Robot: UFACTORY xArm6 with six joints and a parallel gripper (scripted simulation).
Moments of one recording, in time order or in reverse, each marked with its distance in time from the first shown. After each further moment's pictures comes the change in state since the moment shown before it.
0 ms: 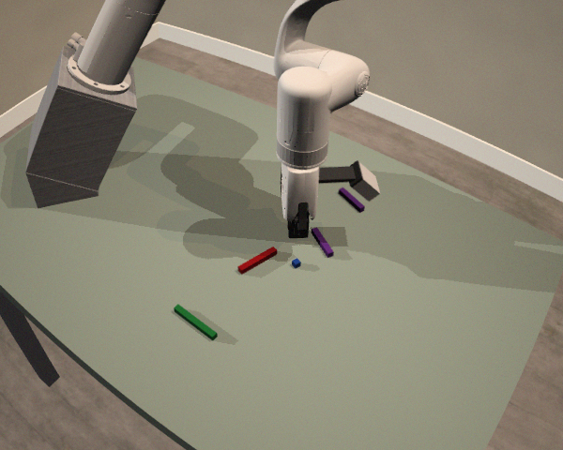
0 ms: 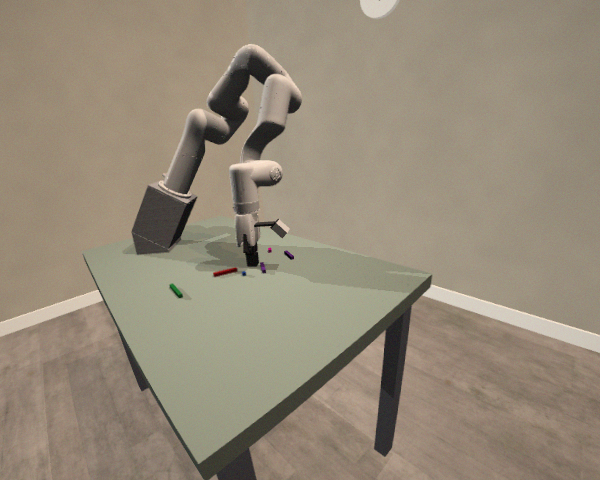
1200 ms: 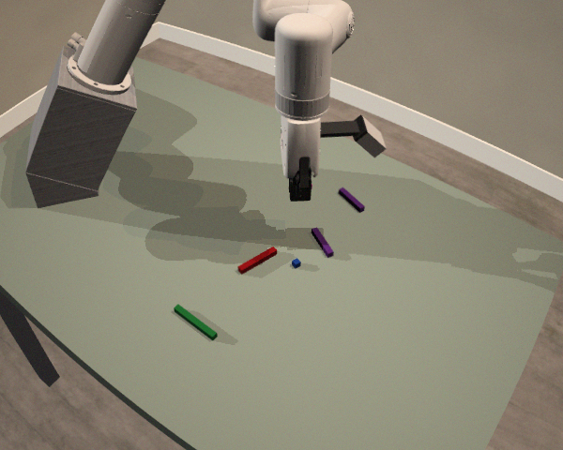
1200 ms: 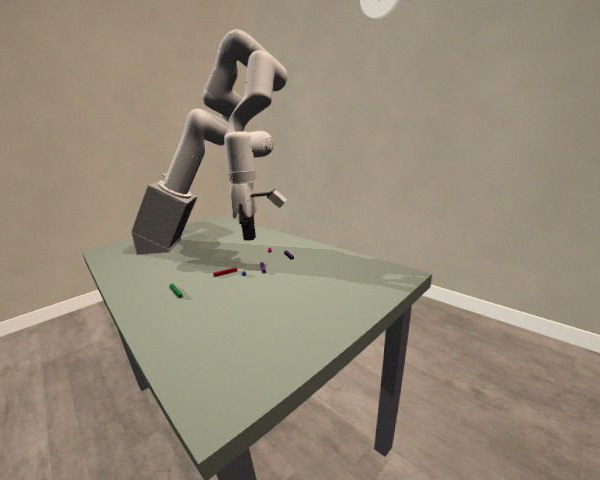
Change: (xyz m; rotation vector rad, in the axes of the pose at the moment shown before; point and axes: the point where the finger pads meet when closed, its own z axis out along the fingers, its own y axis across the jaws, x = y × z) arm -0.001 0.001 -0.086 -0.014 0.015 -0.003
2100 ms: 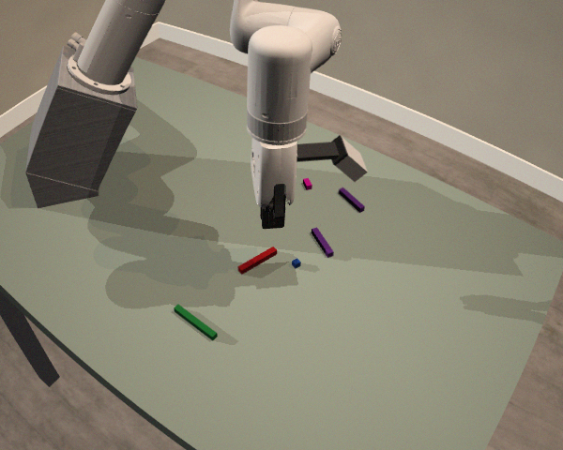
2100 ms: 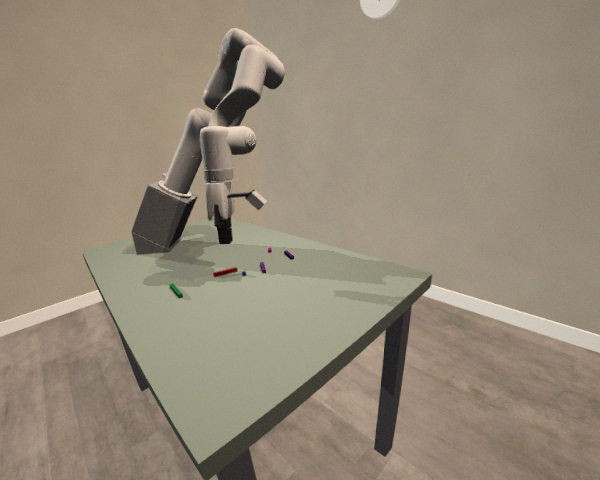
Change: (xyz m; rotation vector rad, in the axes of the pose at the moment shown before) arm -0.046 0.071 -0.015 0.004 -0.040 -0.070
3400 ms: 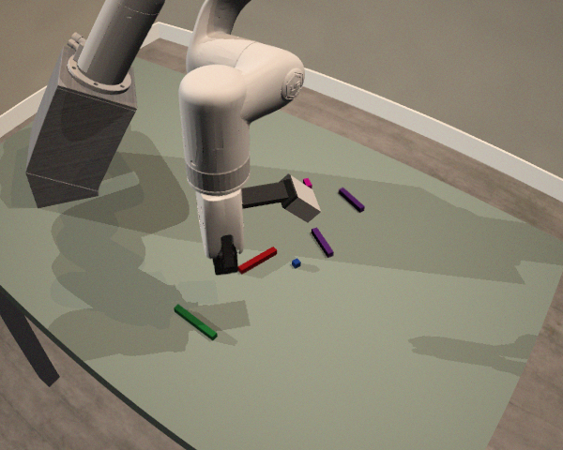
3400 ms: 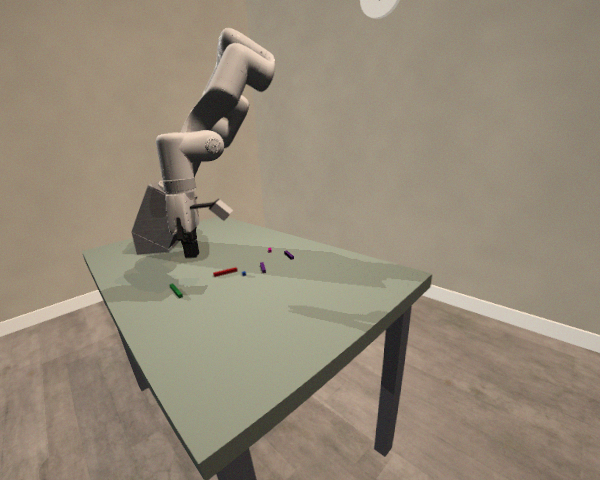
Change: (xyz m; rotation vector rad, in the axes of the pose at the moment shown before) arm -0.074 0.068 0.013 0.011 0.026 -0.084
